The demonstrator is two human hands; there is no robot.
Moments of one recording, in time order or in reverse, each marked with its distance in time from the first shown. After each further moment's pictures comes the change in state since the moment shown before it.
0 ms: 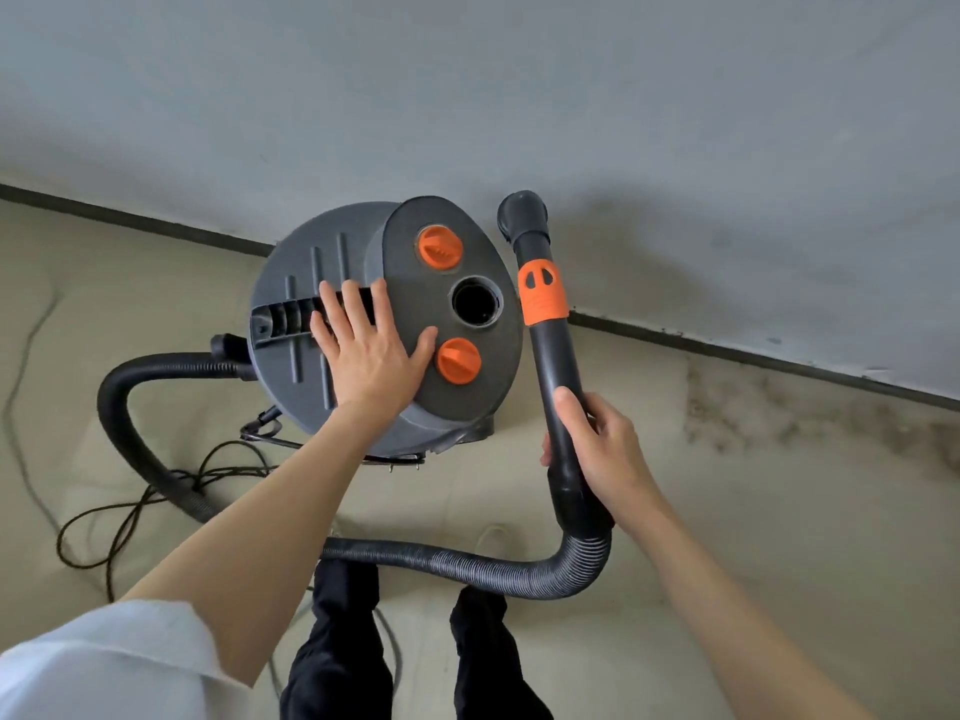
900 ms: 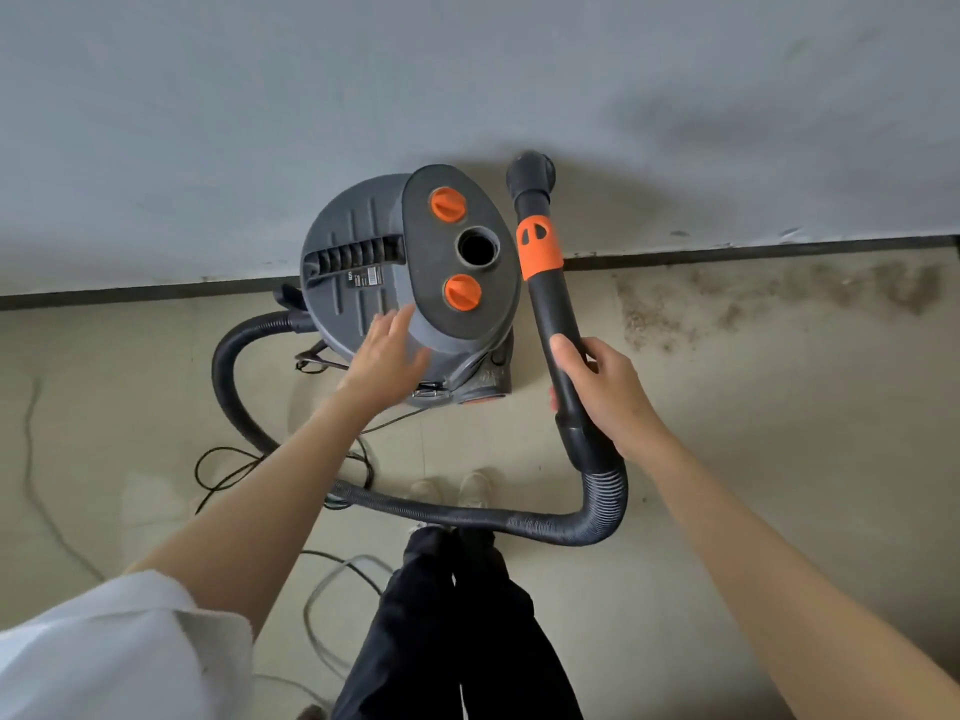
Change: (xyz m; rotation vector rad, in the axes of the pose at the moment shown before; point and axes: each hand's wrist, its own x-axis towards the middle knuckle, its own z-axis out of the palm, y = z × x) left_hand -0.115 0.147 -0.028 -0.198 -0.519 0.293; right_hand -0.095 0.056 -0.167 0.153 0.122 0.017
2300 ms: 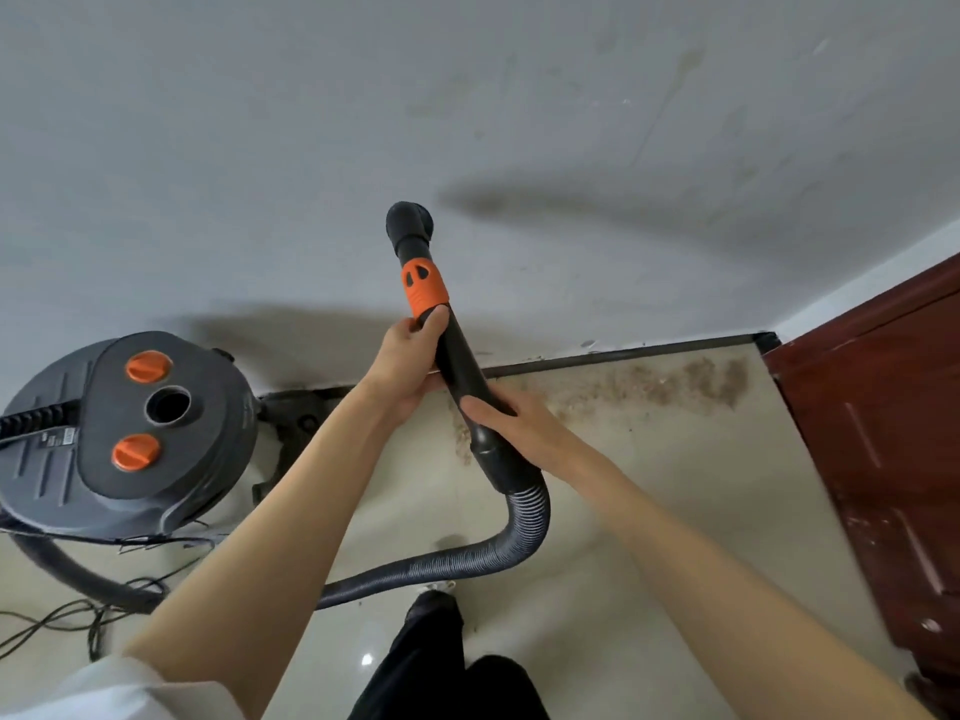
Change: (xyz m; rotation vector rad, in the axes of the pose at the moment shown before) left_hand 0.061 0.512 0.112 -1.121 -0.014 -0.124; right_hand 0.062 0.009 -0.411 -0.103 -0.254 -0.188
